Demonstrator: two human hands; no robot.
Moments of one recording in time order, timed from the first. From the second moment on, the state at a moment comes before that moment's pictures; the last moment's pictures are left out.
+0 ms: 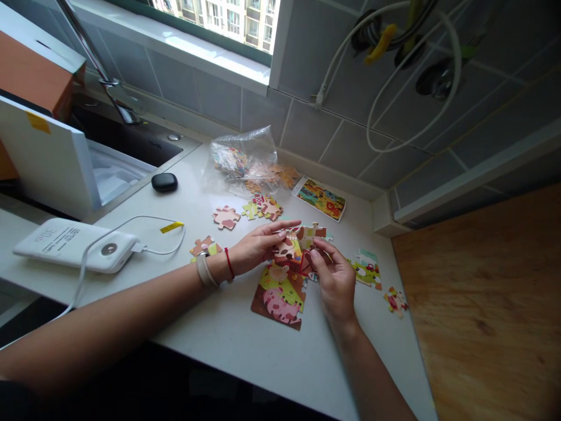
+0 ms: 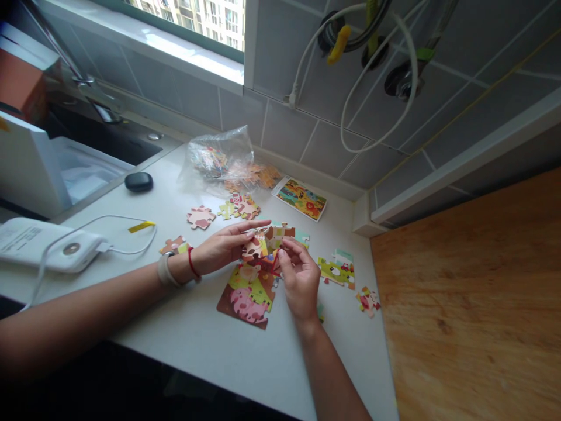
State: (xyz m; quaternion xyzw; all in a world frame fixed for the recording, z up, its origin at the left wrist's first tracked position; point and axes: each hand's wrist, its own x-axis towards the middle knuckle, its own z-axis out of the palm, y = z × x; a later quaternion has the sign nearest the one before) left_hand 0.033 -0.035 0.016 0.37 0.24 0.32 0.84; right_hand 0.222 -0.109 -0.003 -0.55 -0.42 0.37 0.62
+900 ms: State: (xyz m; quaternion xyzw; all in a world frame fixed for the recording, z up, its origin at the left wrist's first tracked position) left_hand 0.034 -0.037 0.020 0.36 0.29 0.34 0.82; right_hand 0.223 -0.106 -0.006 -0.56 -0.40 0.39 0.61
